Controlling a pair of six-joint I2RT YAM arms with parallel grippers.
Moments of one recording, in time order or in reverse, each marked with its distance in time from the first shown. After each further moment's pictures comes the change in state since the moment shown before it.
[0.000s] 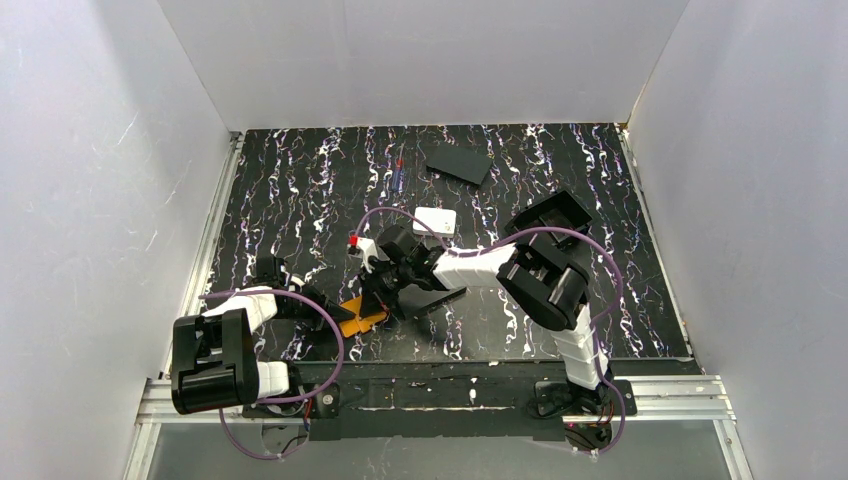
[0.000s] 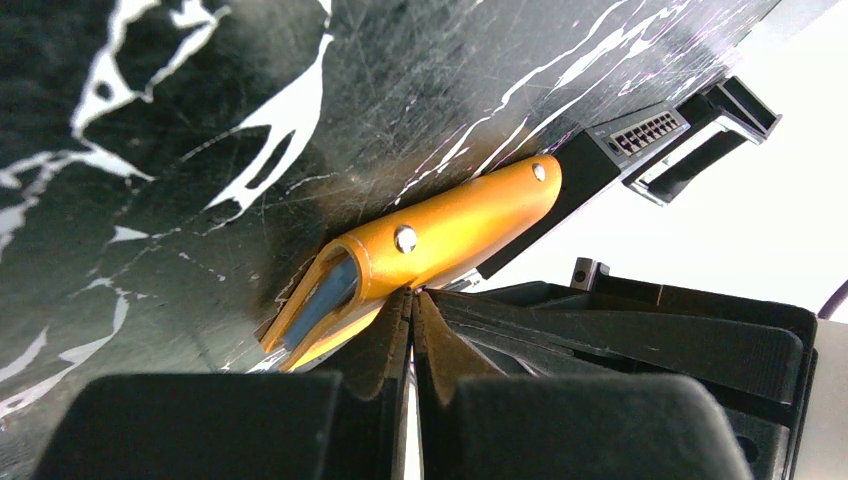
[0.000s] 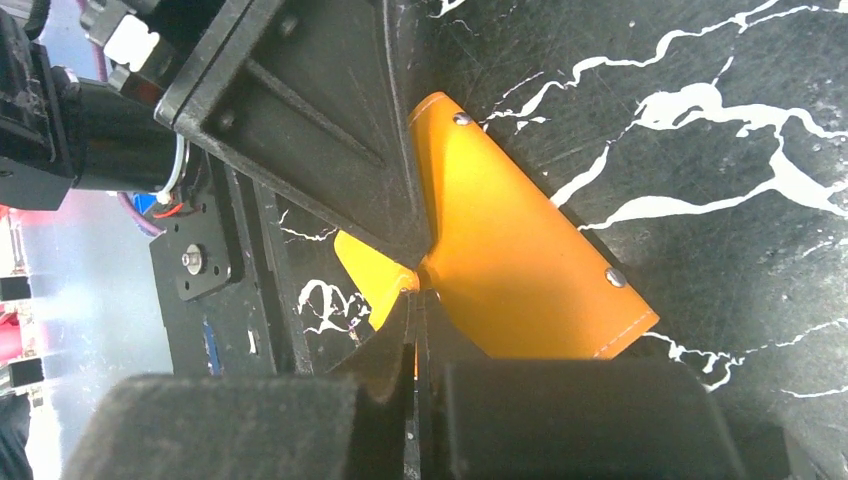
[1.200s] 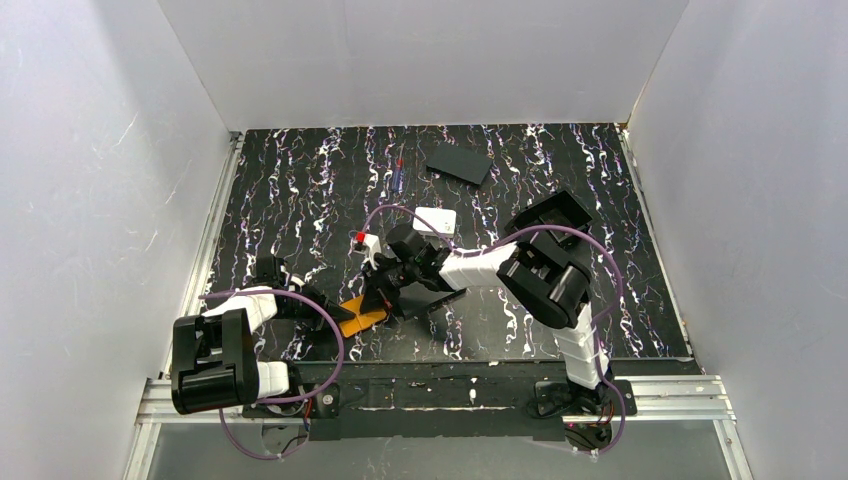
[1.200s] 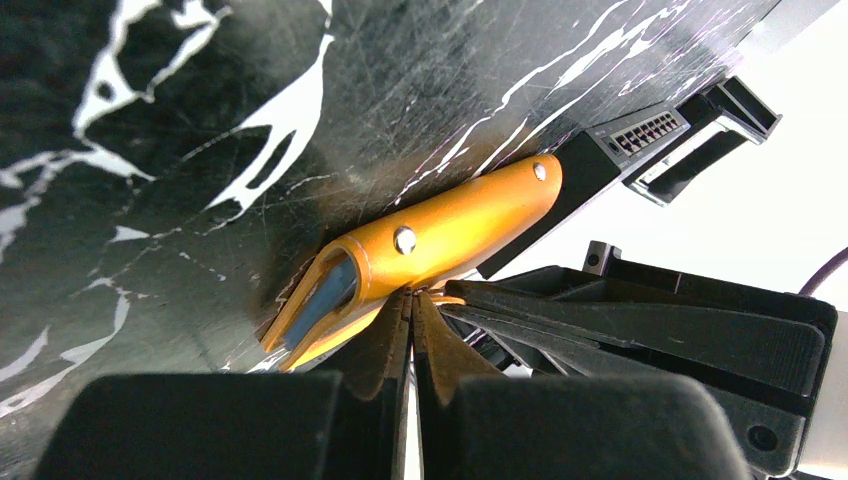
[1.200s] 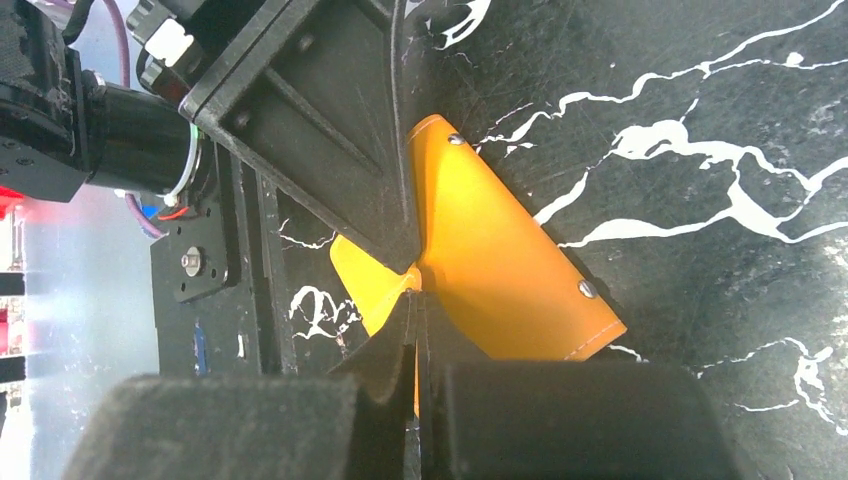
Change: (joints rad) left arm 0.000 0.000 0.000 0.000 0.000 0.000; right arm -0.020 -0.006 -0.060 0.143 -0.047 0.000
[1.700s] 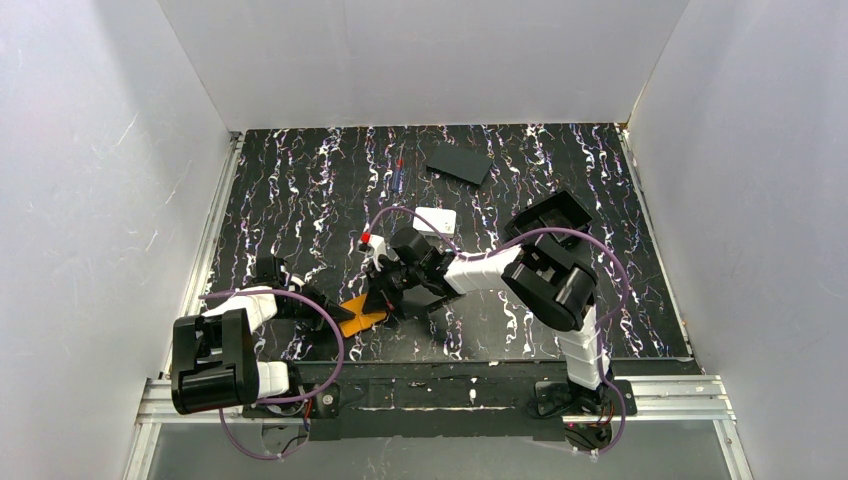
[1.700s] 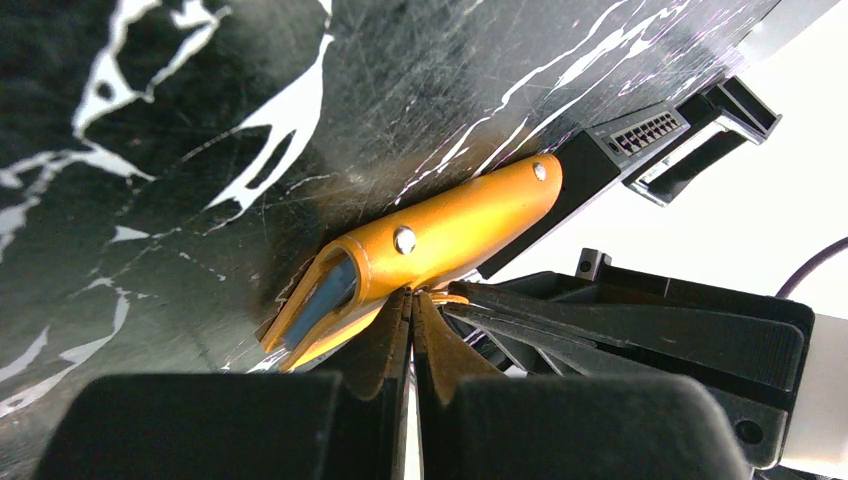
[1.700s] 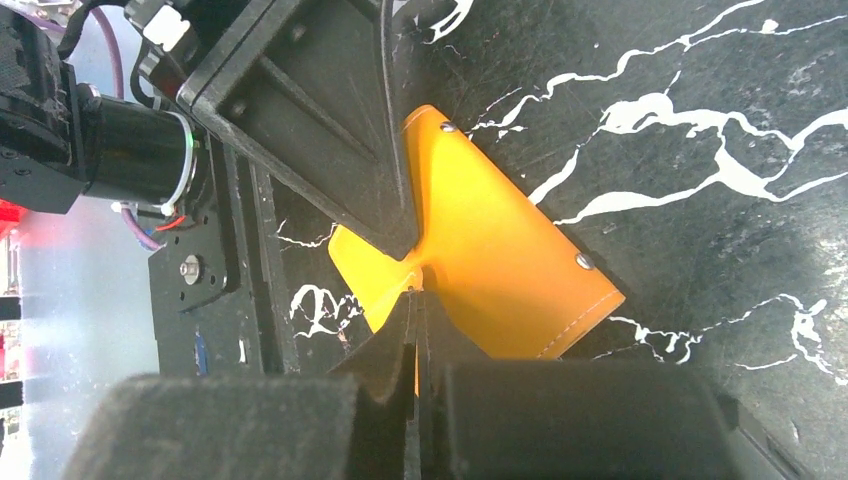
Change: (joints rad) left arm 0.000 0.000 0.000 0.000 0.000 0.000; right arm 0.002 -0.037 -0.064 0.062 0.050 0.042
